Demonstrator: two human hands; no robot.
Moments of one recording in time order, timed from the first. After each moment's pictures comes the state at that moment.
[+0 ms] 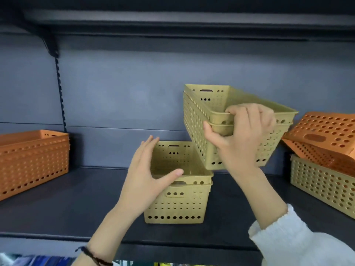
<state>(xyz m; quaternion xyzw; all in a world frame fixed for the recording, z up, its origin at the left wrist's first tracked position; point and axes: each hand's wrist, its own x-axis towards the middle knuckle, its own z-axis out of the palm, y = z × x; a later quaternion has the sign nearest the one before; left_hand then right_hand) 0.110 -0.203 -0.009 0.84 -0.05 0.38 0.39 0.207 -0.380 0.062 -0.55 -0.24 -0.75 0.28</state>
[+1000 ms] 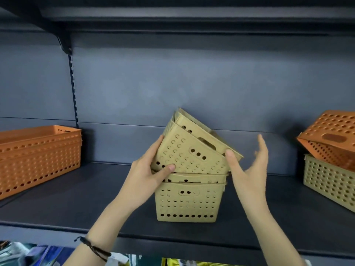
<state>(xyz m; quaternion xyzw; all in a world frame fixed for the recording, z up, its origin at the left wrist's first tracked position) 0.111 -0.170 -0.013 0.83 -0.07 0.35 0.44 0.181 -0.381 -0.013 -0.68 -0.17 -0.28 0.66</state>
